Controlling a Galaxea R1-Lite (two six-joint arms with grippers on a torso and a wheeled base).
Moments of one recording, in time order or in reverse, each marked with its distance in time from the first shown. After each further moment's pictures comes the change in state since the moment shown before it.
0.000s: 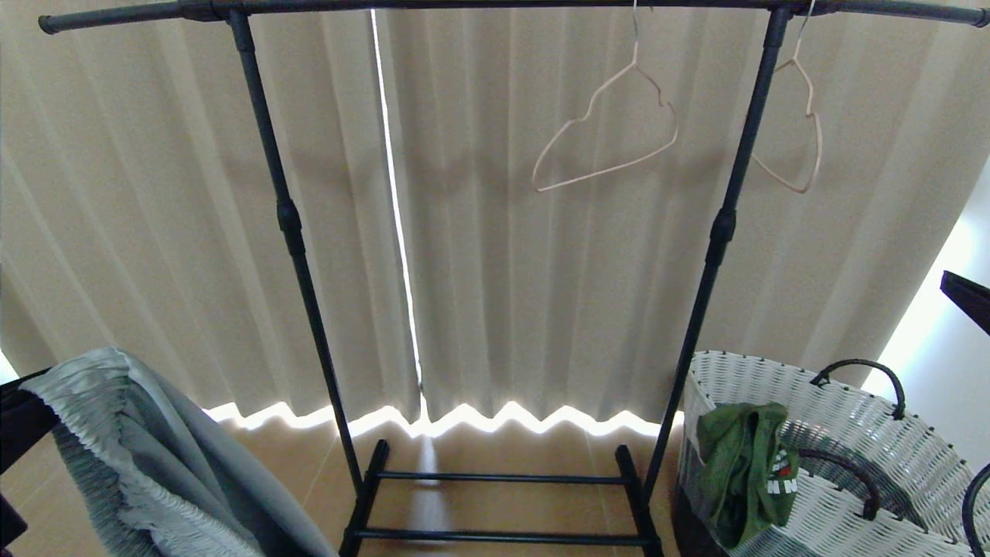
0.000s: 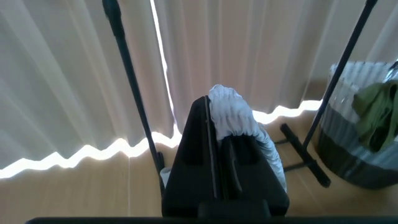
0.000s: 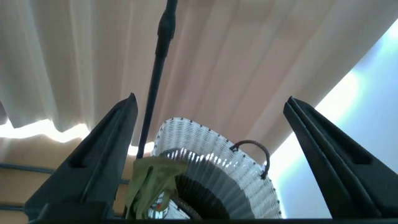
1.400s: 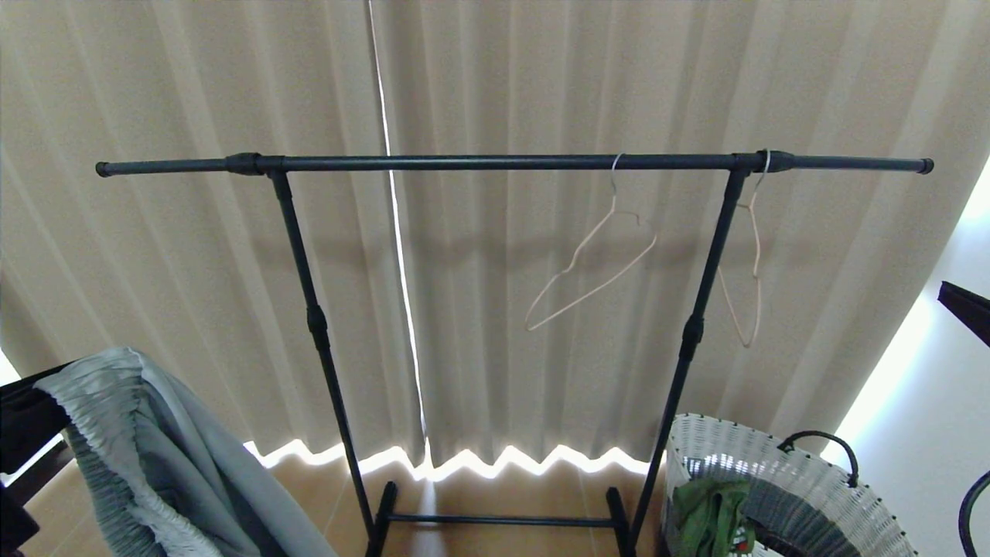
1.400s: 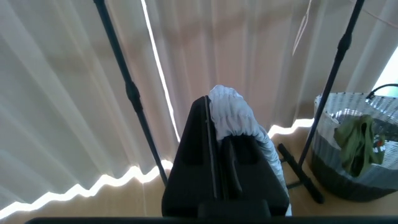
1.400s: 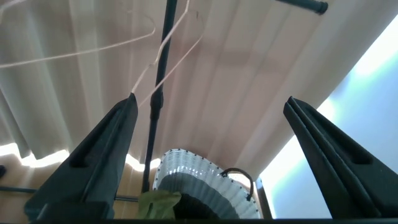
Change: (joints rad) left arm 0.007 0.014 0.018 -0.043 -0.044 0.056; right arm 0.000 -0.012 0.024 0.016 -0.005 0.062
